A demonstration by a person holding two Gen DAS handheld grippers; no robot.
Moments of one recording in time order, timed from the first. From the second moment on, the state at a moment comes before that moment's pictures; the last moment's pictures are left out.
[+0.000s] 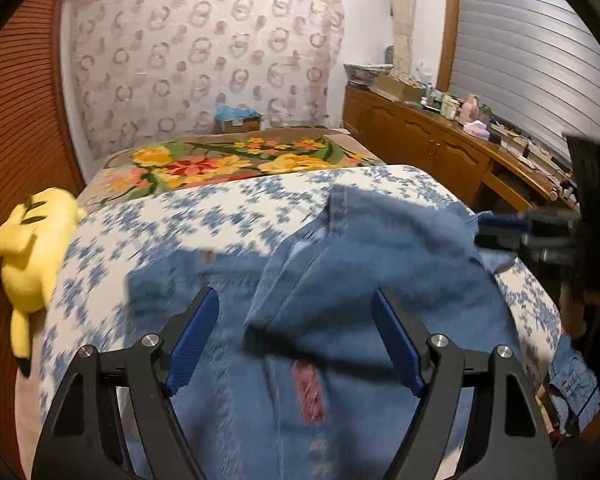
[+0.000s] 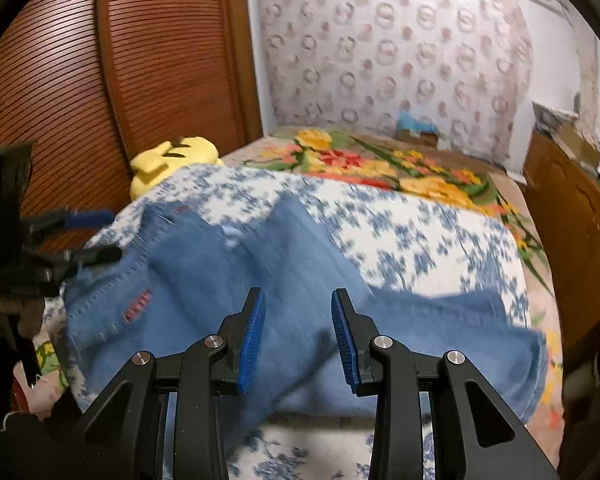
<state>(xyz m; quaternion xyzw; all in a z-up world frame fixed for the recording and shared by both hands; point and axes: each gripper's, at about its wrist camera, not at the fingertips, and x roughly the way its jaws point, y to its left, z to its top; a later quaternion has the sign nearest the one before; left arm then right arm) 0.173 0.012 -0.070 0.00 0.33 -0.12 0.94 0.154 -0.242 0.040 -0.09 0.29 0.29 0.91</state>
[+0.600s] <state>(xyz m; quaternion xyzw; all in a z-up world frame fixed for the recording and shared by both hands) 0.222 -0.027 -0.109 0.03 0.41 -0.16 0.90 0.144 -0.287 0.019 -0.07 0.33 0.22 0.92</state>
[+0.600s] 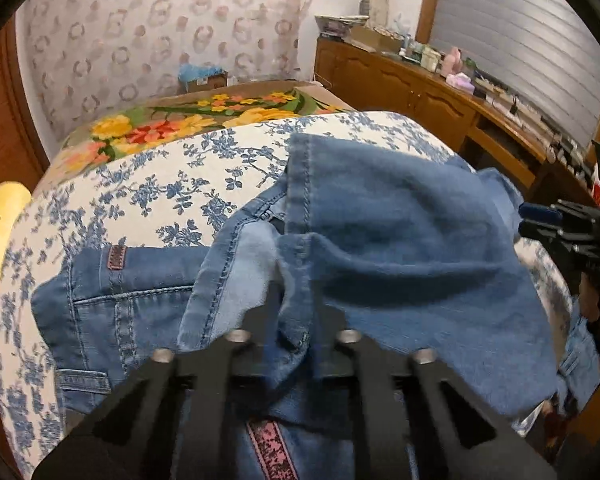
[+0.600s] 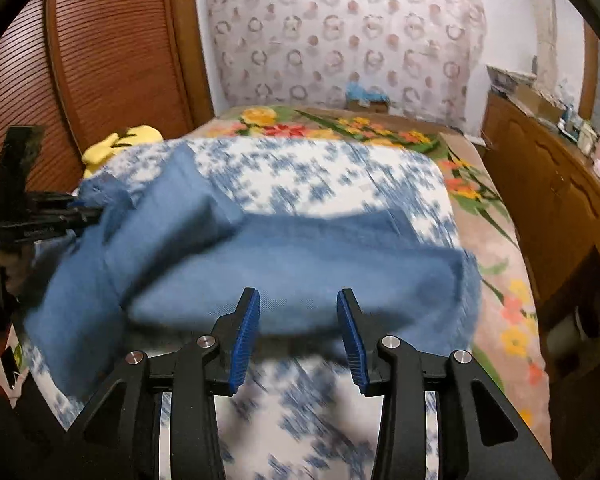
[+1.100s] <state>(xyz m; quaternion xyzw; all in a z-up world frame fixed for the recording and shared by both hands) 0.132 0.052 0.020 0.04 0.25 -0.06 0.97 0.133 -0.291 0.014 -0.05 0.35 0.14 0.92</state>
